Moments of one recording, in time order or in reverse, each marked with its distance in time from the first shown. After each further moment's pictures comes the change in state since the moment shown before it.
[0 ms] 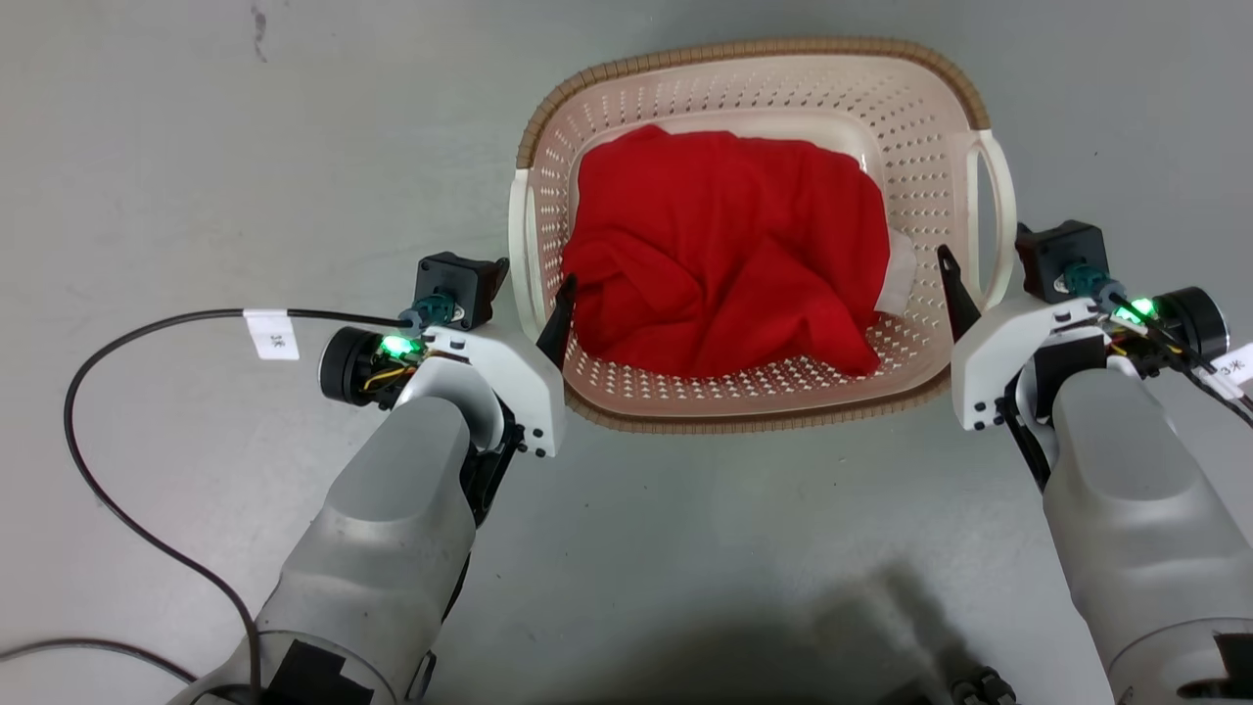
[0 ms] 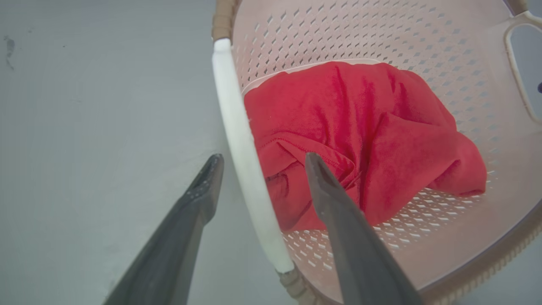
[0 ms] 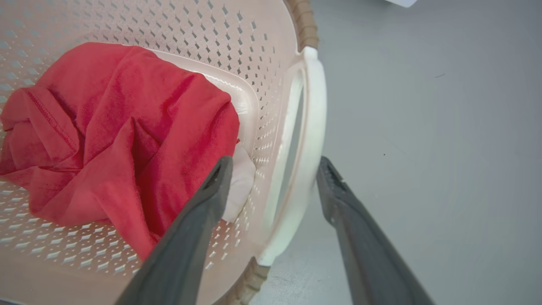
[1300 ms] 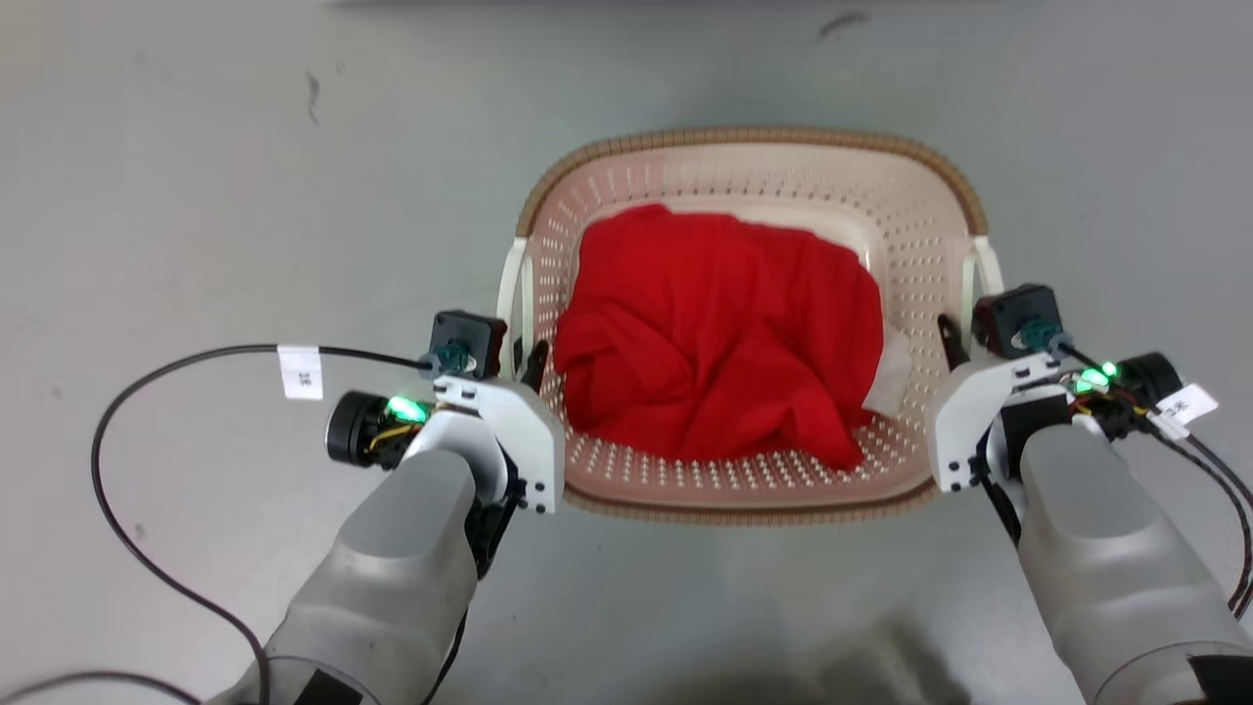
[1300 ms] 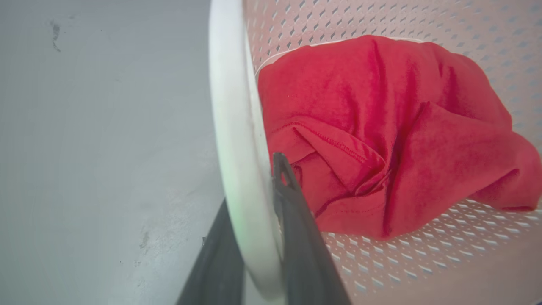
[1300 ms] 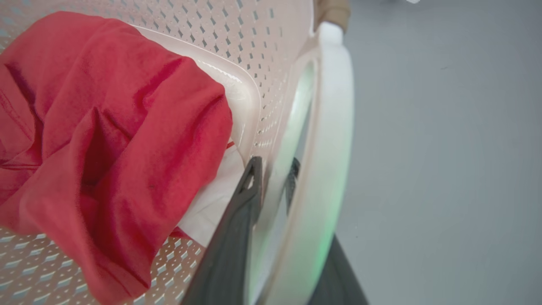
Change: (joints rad) left arm 0.014 0.007 -0.211 0.083 -0.189 0.007 0.018; right arm 0.006 0.020 0.019 0.137 -0.019 -0.002 0.001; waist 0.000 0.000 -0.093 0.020
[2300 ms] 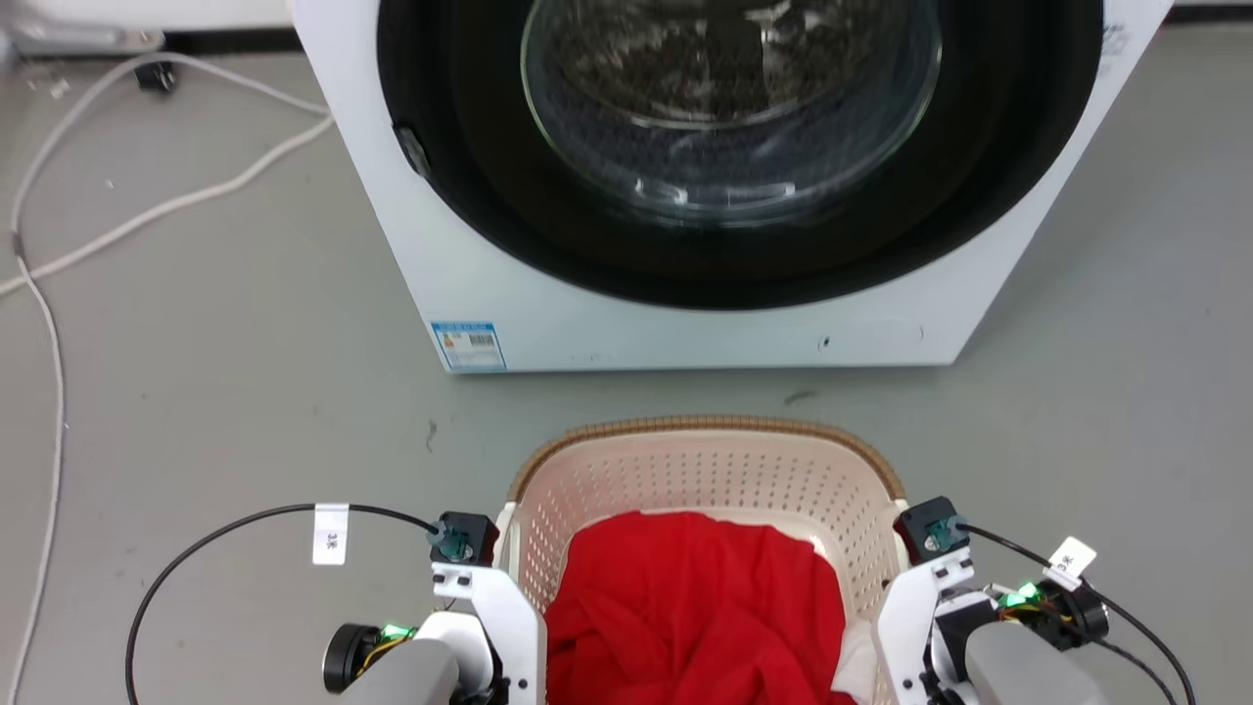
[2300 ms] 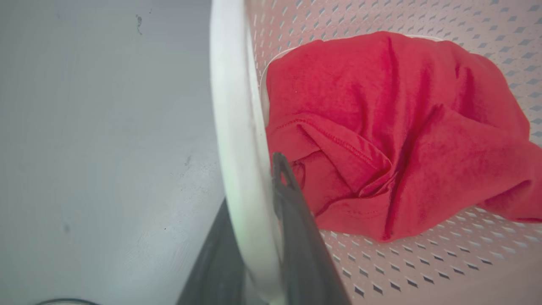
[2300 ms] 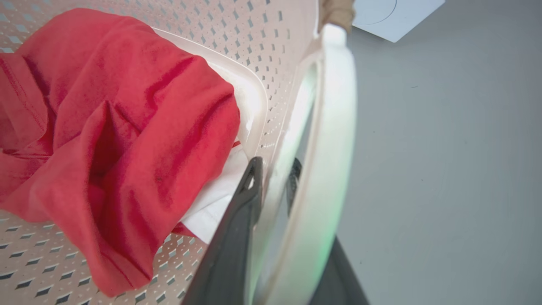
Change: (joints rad) left arm 0.245 0.006 -0.140 0.073 -0.221 -0.018 0.260; right arm 0.258 -0.009 0.553 0.042 0.499 -0.006 0.233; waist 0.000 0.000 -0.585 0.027
